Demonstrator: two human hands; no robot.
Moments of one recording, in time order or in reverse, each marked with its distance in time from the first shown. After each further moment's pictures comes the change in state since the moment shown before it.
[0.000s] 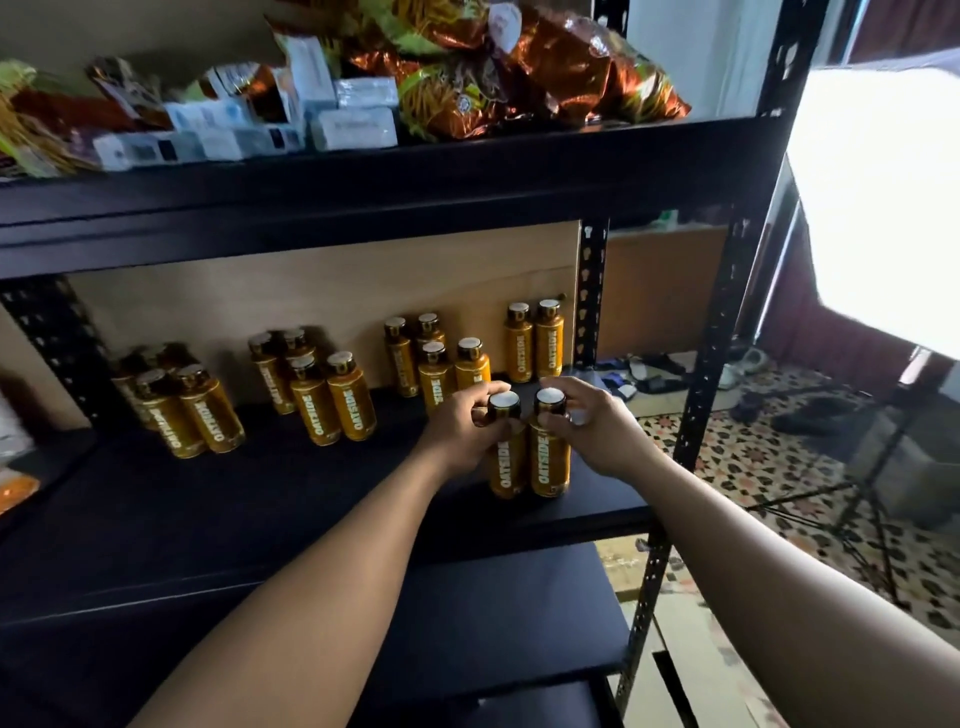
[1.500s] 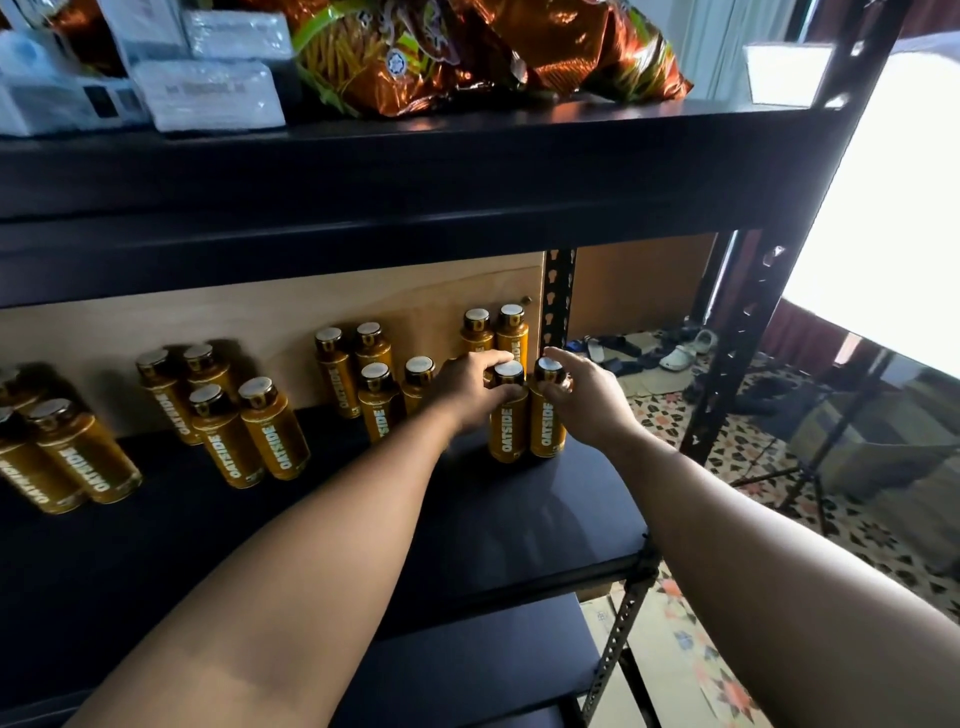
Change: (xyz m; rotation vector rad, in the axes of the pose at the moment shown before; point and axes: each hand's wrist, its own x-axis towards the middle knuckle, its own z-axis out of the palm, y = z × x) left_hand 0.143 0.014 0.027 0.237 -0.067 0.033; right_hand 0.096 0.037 -0.025 -0.235 0.150 0.171
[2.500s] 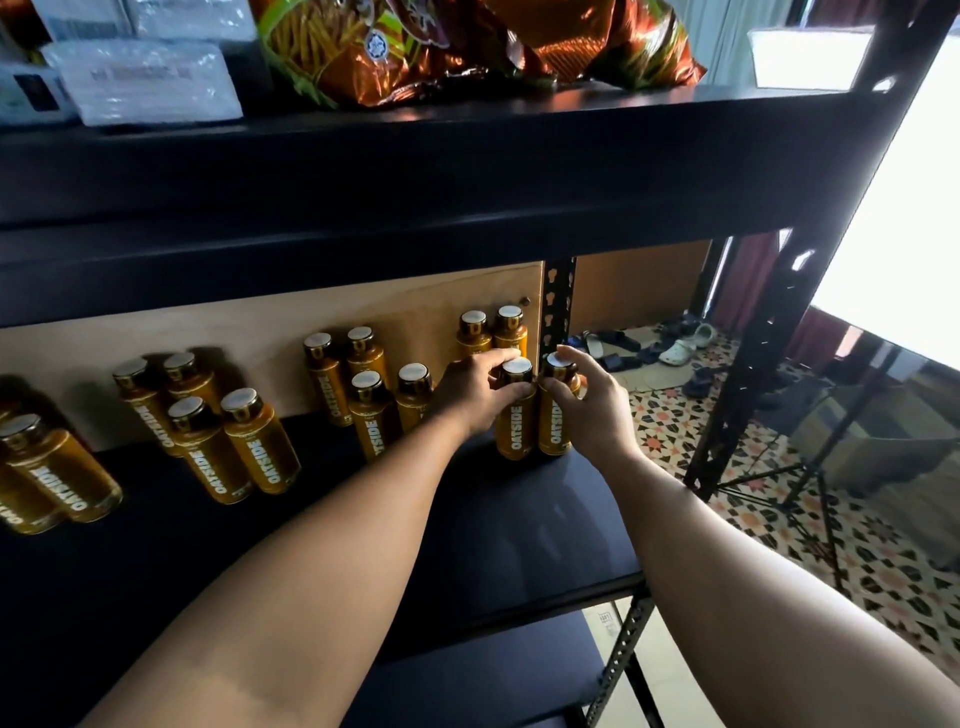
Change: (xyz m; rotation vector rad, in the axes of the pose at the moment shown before) left_hand 0.020 -0.004 0.014 -0.091 0.022 0.029; right_hand 0.002 0.014 0.017 0.352 0.154 0.118
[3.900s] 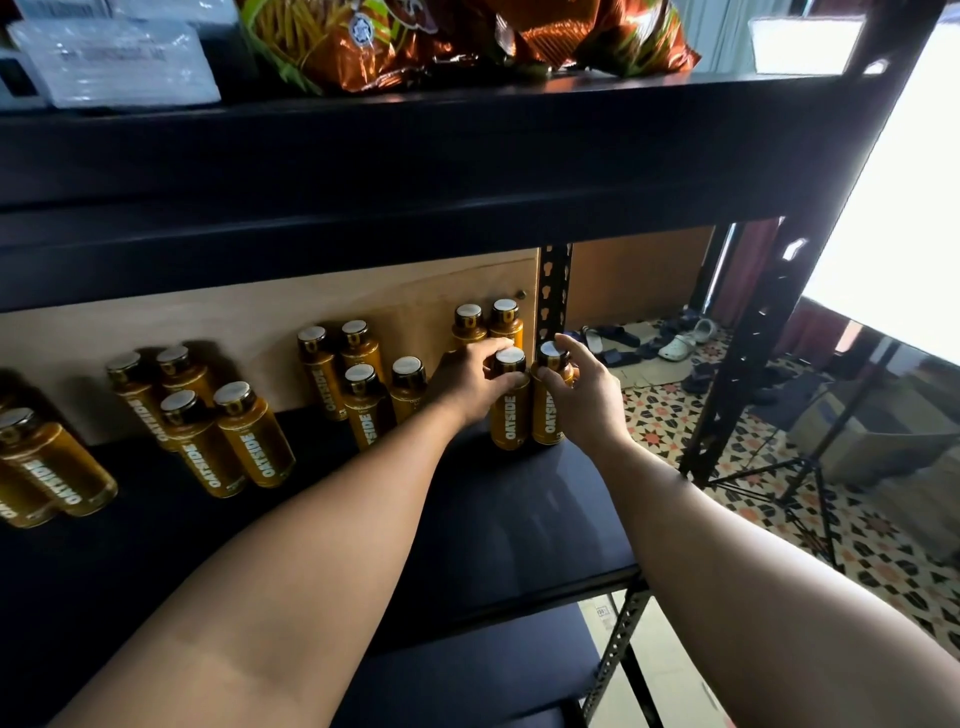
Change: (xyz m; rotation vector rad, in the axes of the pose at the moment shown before) left_hand 0.001 0.007 0.002 -0.116 -0.027 -0.072; right_hand 0.009 -0.001 0.002 -0.024 -0.025 0.023
